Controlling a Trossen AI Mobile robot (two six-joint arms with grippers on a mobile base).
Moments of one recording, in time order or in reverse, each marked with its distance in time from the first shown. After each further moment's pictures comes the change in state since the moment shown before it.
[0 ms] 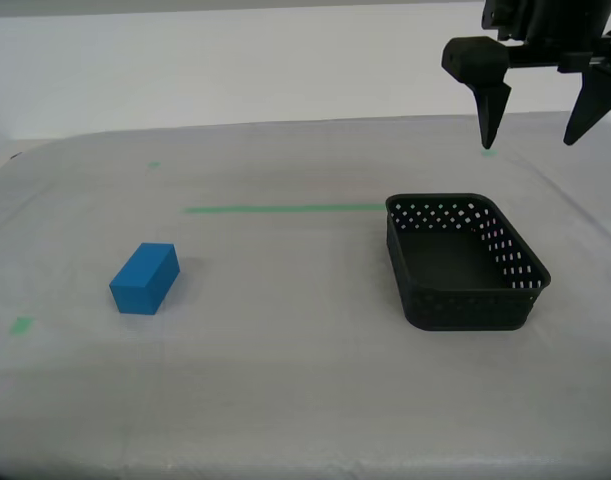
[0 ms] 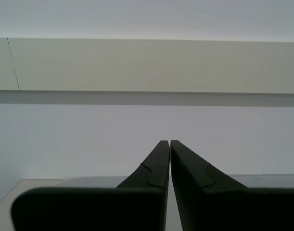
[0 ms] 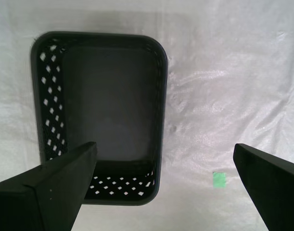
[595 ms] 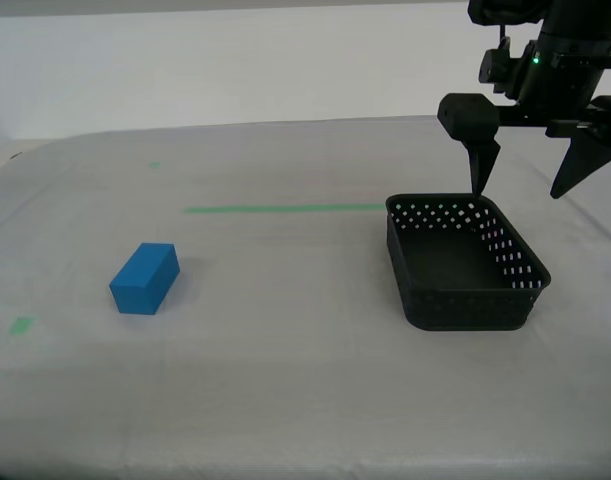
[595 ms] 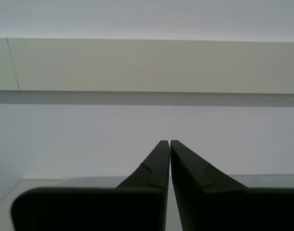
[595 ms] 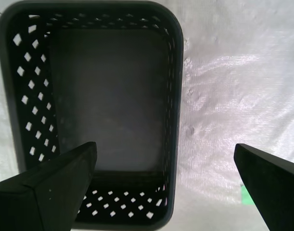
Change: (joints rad) arm 0 0.000 0.000 -0.221 0.243 -0.045 0.034; arm 1 0.000 0.000 0.000 0.000 0.000 0.000
